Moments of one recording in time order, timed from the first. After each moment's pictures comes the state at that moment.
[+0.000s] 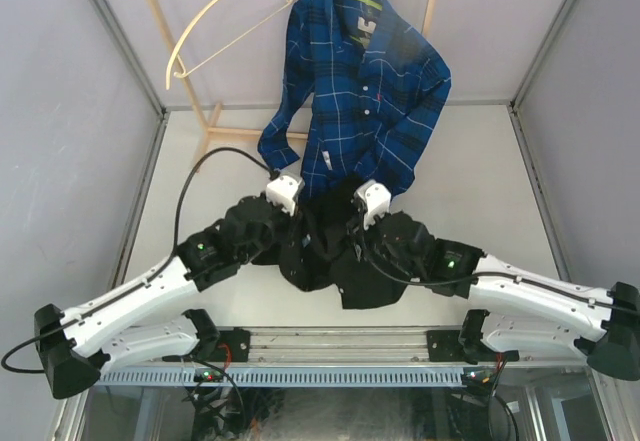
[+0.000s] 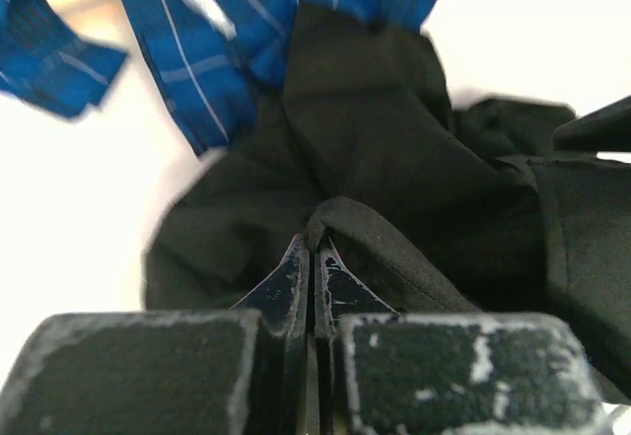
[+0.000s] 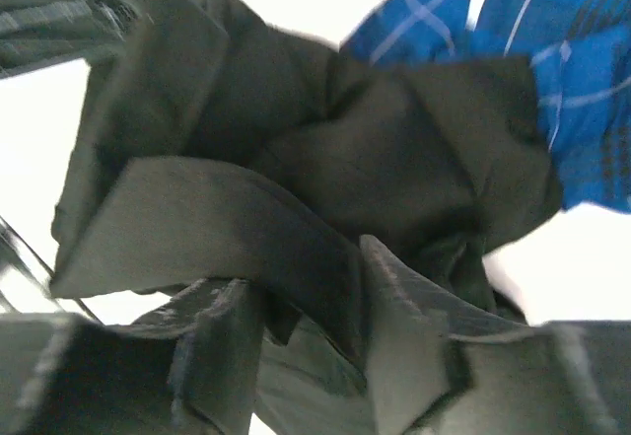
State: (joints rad) left arm -0.92 0.96 0.89 -0.30 -0.30 -0.13; right arm 1.09 1.00 0.85 -0.23 0.36 0.18
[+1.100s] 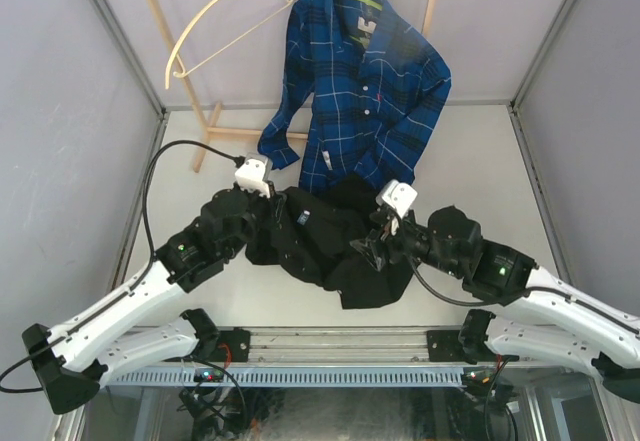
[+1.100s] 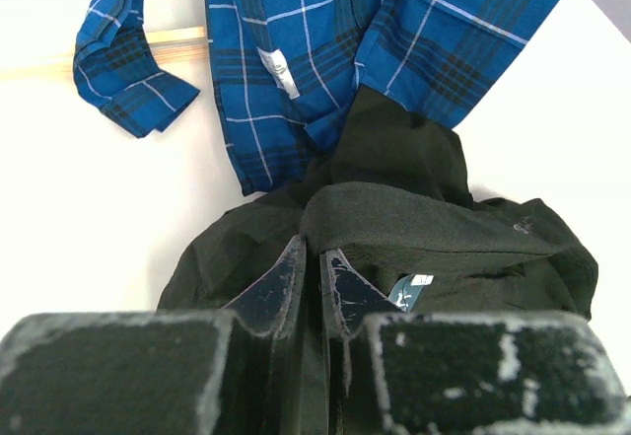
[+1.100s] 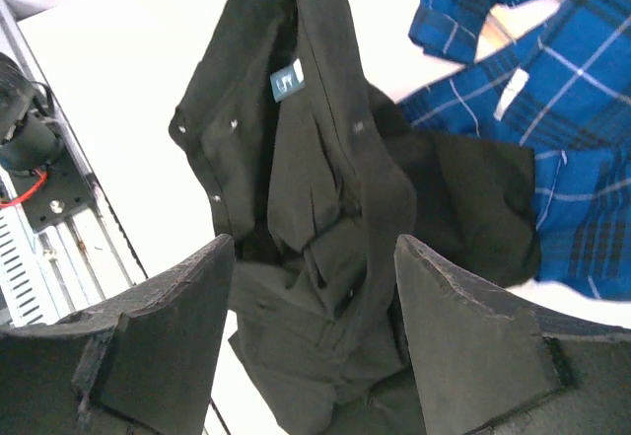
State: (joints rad) left arm -0.83 0.87 0.86 -0.28 -0.38 -0.27; right arm 1.03 0.77 0.85 -0.38 0.10 0.02
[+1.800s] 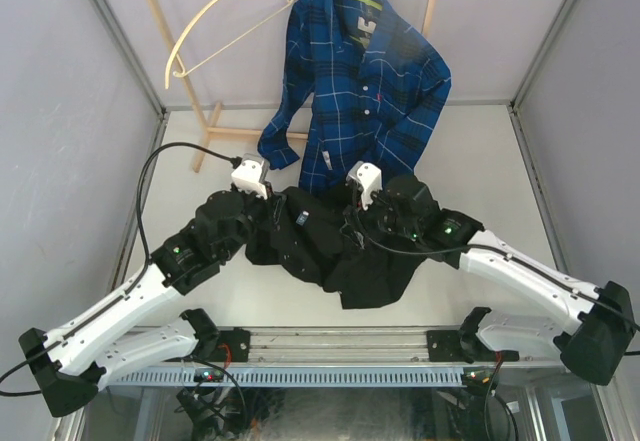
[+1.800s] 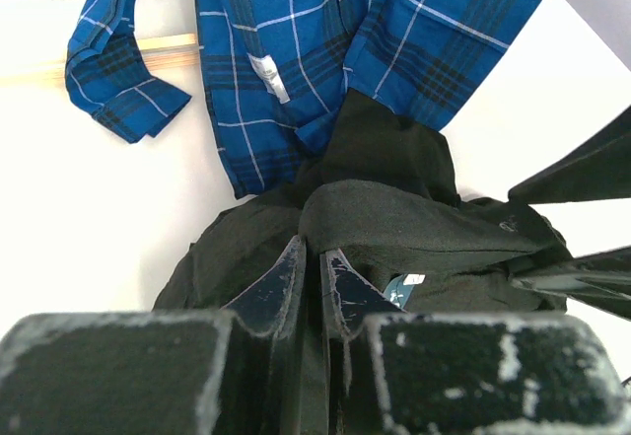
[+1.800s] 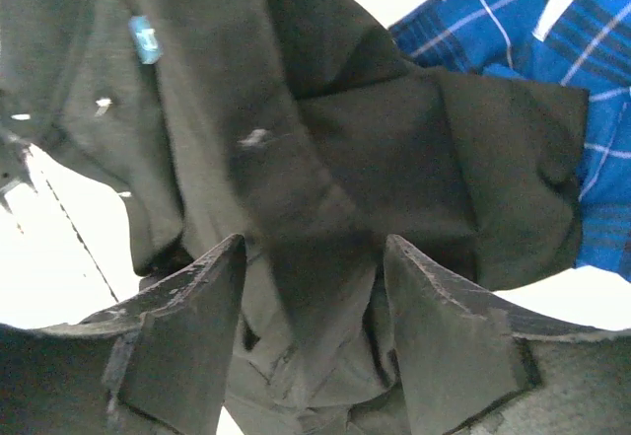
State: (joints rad) left arm -0.83 0.84 0.86 -0.28 -0.35 -0.27; right arm 0.81 1.11 0.92 -0.33 -0.15 0.00
